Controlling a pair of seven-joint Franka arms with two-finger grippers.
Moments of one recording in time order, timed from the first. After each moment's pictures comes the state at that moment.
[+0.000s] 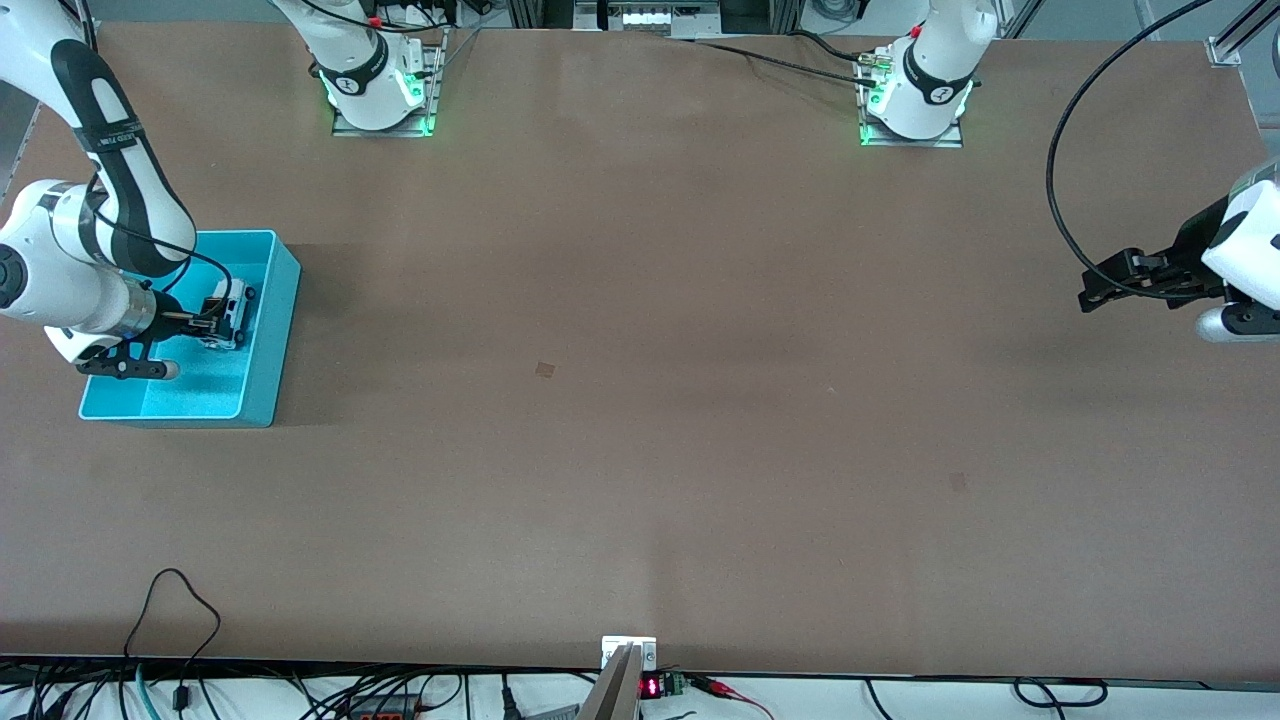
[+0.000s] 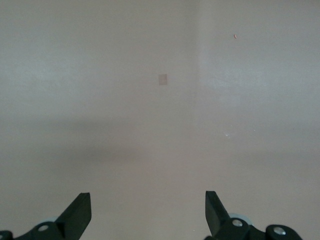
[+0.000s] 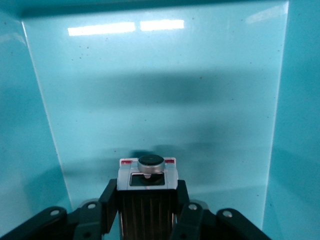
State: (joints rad) left arm 0.00 0.12 0.00 -1.53 -0.01 1.63 -0.05; right arm -0.56 0.40 0.24 -2.08 -0.25 2.31 -0.08
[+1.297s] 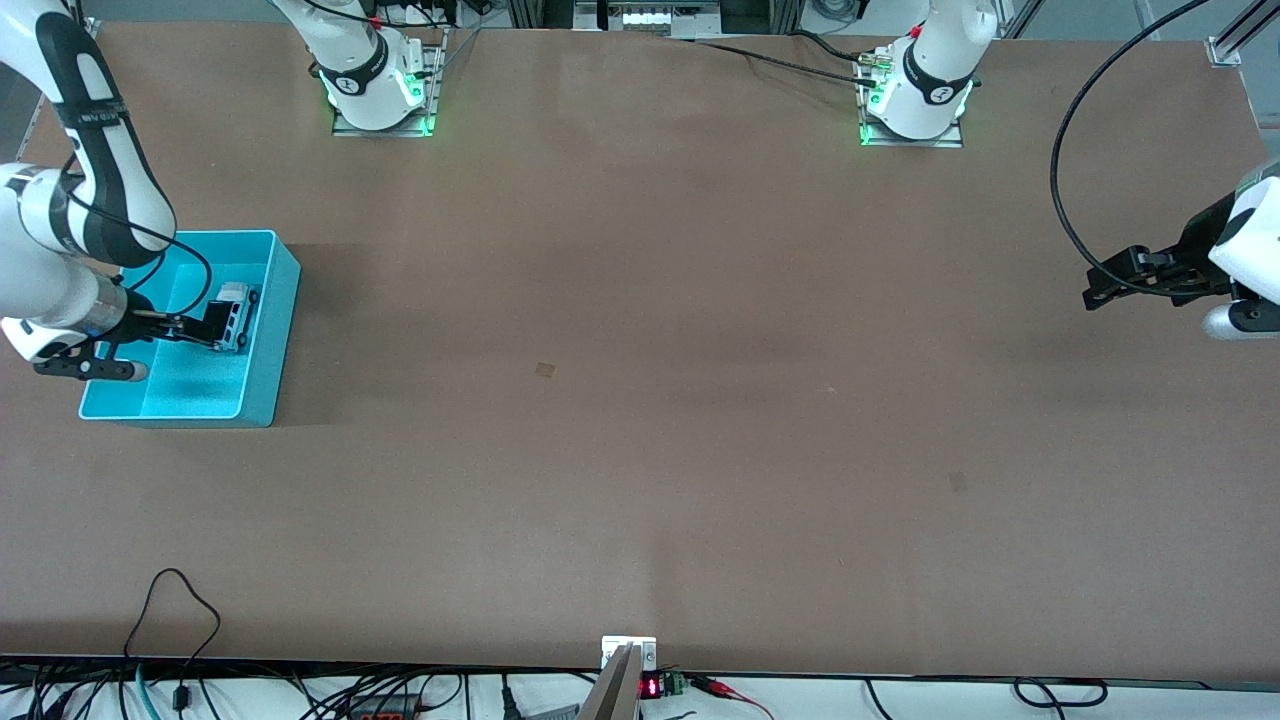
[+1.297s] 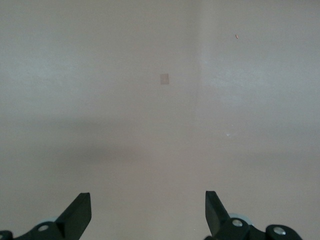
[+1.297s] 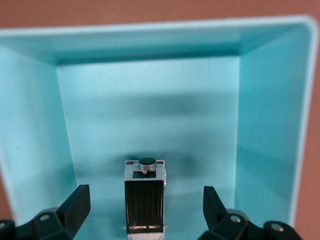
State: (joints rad) left arm 0.00 0.11 0.01 -1.53 -0.01 1.62 -0.05; right arm -0.54 0.30 0.26 -2.04 -0.25 2.26 -0.08
